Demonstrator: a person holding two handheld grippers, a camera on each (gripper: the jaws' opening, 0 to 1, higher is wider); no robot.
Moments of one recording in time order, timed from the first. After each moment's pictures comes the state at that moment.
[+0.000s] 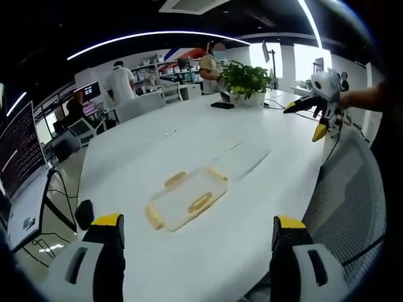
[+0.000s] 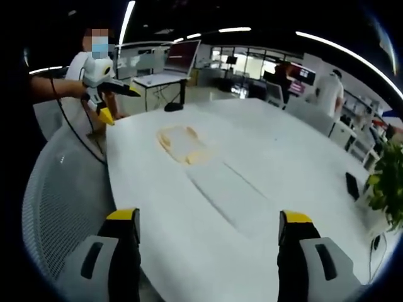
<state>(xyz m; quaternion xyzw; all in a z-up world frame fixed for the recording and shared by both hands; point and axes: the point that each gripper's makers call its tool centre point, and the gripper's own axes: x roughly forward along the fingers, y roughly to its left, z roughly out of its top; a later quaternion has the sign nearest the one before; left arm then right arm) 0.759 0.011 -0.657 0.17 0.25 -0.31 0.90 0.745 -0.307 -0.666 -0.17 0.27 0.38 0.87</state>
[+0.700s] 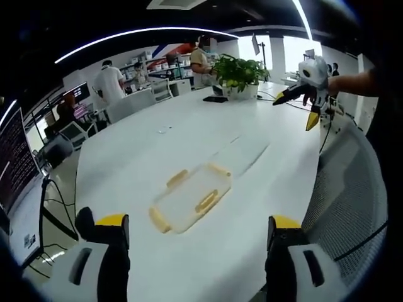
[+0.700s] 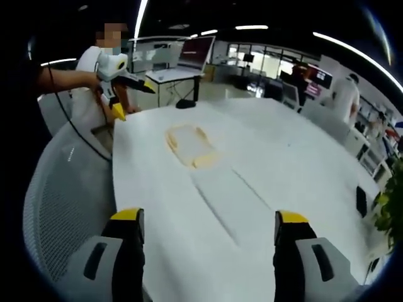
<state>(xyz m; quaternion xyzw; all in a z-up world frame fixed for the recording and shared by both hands) 0.776 0.015 -0.659 0.19 0.26 -0.34 0.88 0.764 -0.289 -0.666 -0.20 0.28 0.43 0.84</state>
